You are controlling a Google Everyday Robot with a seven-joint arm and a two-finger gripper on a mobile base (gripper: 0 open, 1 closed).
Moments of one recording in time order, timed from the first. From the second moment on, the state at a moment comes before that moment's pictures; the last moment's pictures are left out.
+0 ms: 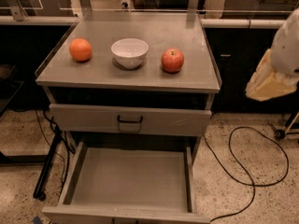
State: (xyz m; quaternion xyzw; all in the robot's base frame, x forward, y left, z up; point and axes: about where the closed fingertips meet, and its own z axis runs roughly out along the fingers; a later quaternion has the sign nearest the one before) arm 0.435 -0.216 0.966 -0.60 0.78 -0.04 0.15
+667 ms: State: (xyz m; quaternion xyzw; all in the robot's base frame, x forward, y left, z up) arm 0.399 -0.206 0.843 -0.57 0.82 -0.01 0.08
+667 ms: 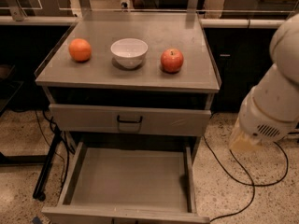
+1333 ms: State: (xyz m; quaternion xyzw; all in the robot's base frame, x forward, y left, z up) arm 0.387 -0.205 0.819 -0.57 0.82 0.01 0.06
